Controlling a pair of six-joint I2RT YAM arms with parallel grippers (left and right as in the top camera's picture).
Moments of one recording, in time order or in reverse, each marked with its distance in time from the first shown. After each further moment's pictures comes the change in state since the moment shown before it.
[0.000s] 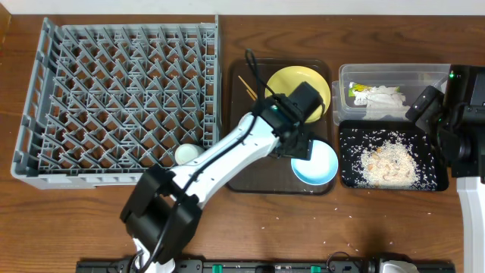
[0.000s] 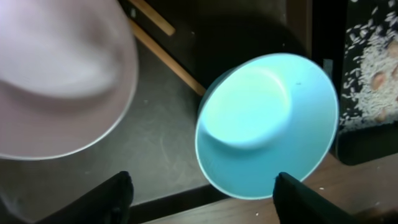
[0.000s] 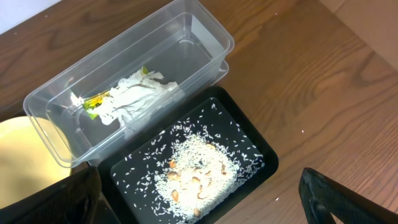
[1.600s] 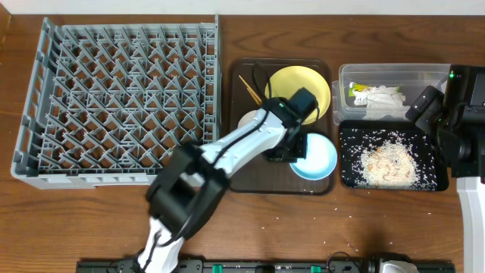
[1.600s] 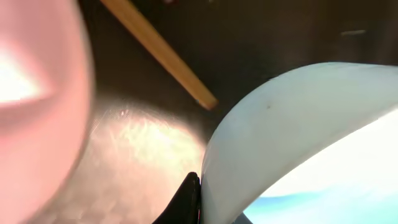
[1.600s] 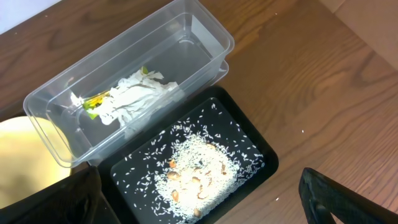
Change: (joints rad) left arm 0.042 0.153 0.000 0.043 0.146 -0.029; right arm 0.000 0.000 0.000 0.000 0.000 0.000
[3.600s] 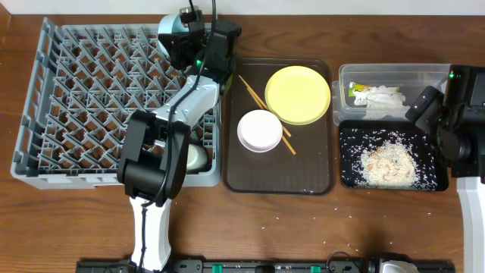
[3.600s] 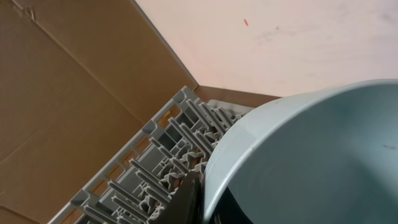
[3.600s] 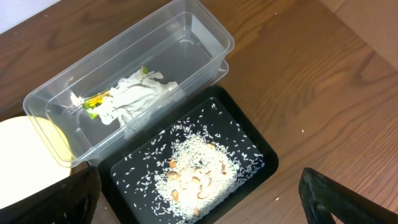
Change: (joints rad) left arm 0.435 0.106 0.000 1.041 -1.563 0.753; right arm 0.000 0.000 -0.001 0.000 0.000 0.000
